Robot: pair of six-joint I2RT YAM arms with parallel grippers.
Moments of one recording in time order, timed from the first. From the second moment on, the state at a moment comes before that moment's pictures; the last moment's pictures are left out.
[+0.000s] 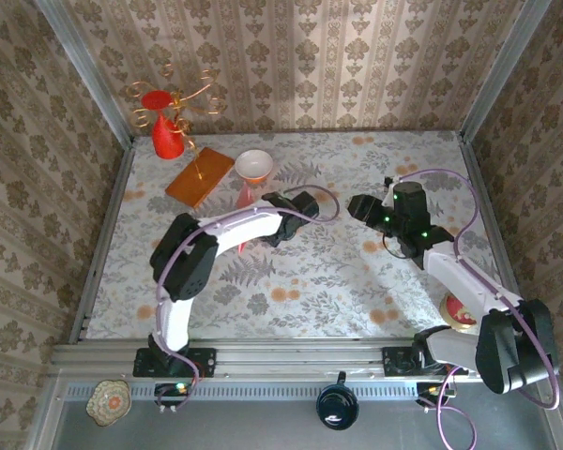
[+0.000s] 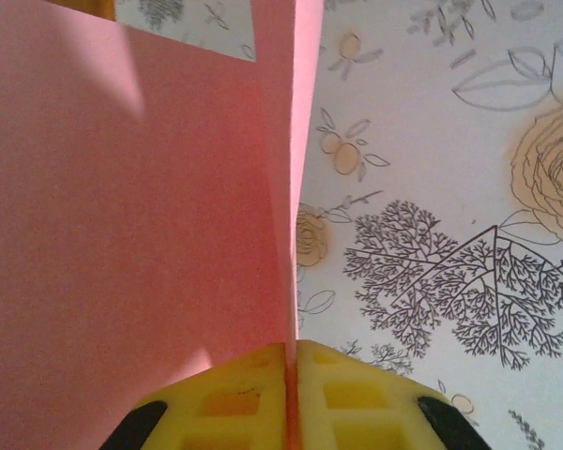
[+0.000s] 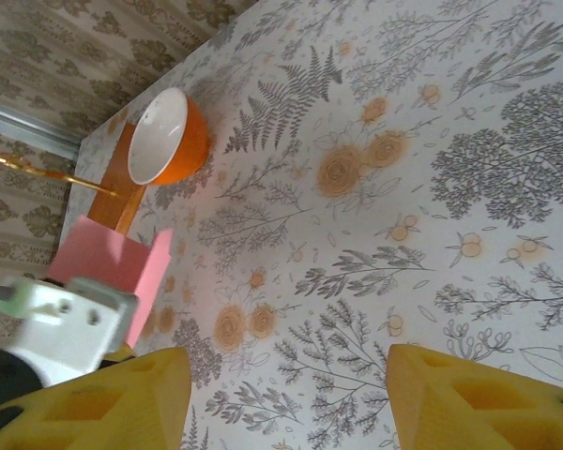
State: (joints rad) left arm -0.88 2.03 1.50 -1.02 -0.73 -0.27; right arm 0.21 1.20 0.73 -0.09 -0.24 0.68
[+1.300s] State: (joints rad) left arm -0.95 1.87 1.41 -0.77 -0.15 -0.44; right arm 0.18 1.23 0.71 -0.09 -0.24 0.71
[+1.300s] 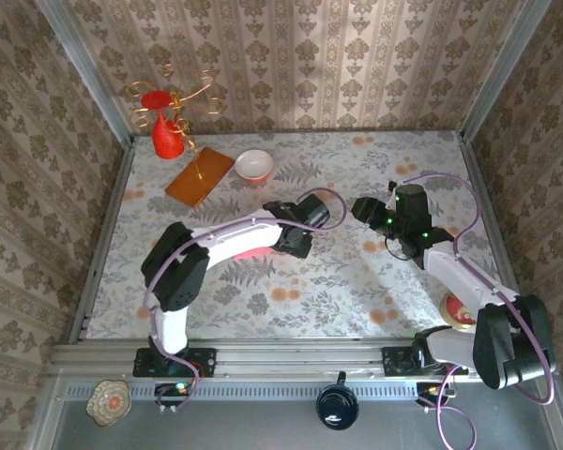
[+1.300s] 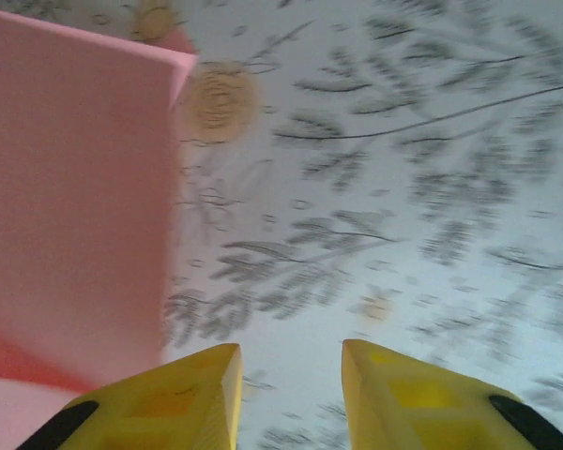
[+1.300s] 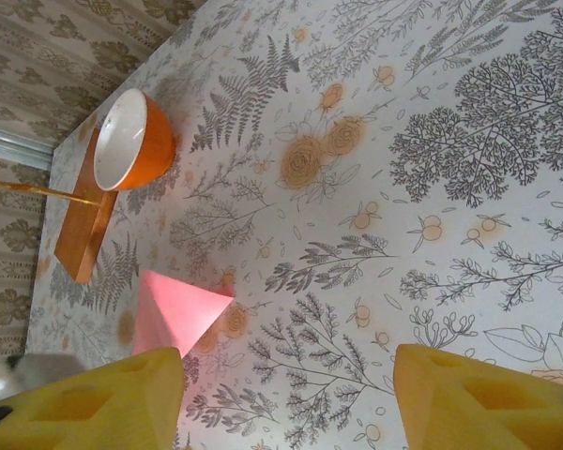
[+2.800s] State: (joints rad) left arm -0.51 1.71 0.93 -0.28 0.27 -0.57; right arm 0.33 1.40 0.69 0.01 -0.29 0.82
